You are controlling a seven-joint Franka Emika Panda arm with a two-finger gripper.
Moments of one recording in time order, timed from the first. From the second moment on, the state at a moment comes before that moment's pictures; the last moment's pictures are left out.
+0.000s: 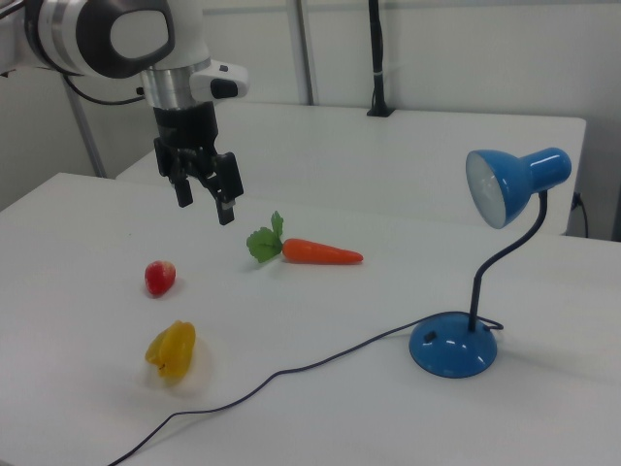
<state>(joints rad) 0.04 0.03 -0.15 -1.59 -0.01 1.57 0.07</state>
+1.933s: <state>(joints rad) 0.06 0.04 -0.19 -1.59 0.06 1.60 0.14</state>
